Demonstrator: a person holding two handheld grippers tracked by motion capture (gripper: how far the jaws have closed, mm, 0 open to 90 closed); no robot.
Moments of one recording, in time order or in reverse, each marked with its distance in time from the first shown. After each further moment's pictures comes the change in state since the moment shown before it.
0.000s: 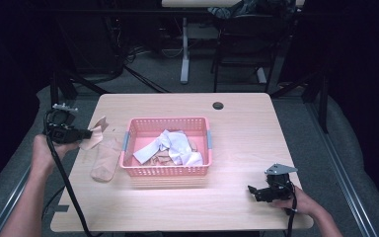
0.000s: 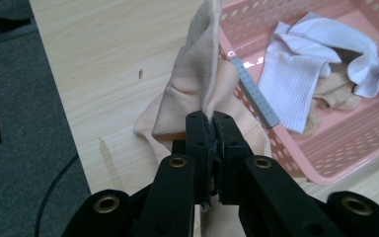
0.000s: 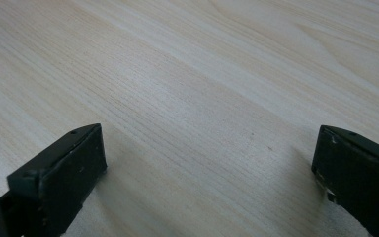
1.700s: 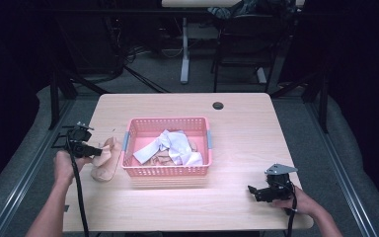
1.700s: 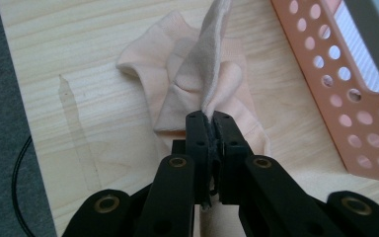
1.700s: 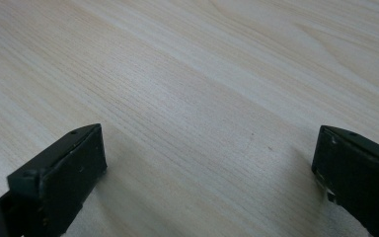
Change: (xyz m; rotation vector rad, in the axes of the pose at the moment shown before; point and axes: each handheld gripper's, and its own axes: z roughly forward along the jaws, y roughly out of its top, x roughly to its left) left arm 0.010 -0.041 0.092 0.179 0.020 -0.105; right arm 0.000 0.000 0.000 0.000 0.002 -0.003
